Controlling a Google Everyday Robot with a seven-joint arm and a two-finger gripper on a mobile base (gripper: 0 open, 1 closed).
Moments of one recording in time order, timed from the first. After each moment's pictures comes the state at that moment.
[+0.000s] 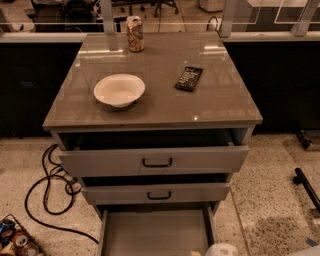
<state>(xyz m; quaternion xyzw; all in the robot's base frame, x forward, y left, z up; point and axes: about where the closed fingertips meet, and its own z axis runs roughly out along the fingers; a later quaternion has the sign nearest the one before) 0.269 -0.114 0.321 -0.67 0.73 0.07 0.09</state>
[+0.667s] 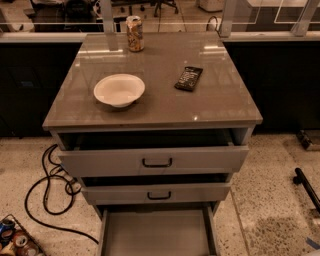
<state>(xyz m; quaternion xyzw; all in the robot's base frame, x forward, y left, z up) 0.251 -0.080 0.278 -0.69 0.72 0.08 0.10</state>
